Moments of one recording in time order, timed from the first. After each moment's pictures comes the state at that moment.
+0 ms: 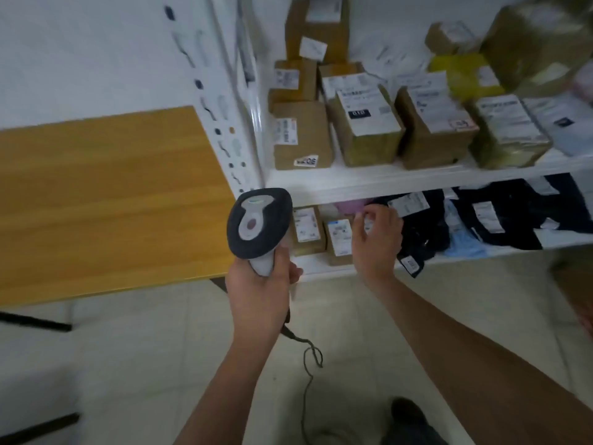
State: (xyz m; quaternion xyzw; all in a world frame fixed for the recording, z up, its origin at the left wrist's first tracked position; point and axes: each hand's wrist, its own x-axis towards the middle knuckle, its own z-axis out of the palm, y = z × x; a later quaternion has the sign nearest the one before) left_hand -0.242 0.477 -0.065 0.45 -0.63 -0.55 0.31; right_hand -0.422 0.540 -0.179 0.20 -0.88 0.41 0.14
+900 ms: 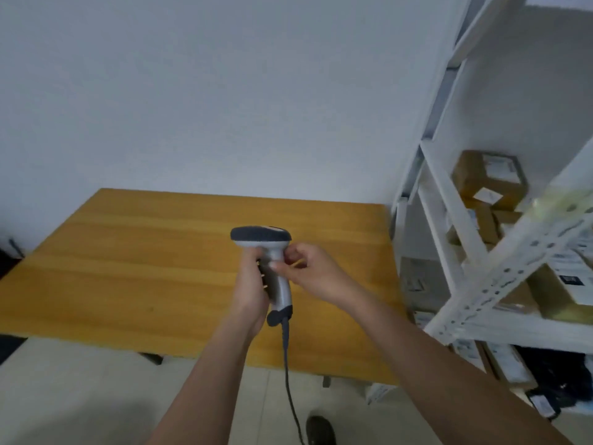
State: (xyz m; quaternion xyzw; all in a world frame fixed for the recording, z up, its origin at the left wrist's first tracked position) left_hand -0.051 0.135 0.081 0.45 -0.46 -0.69 0.33; right_hand -0.171 0.169 0.057 0.47 -0.68 0.43 -0.36
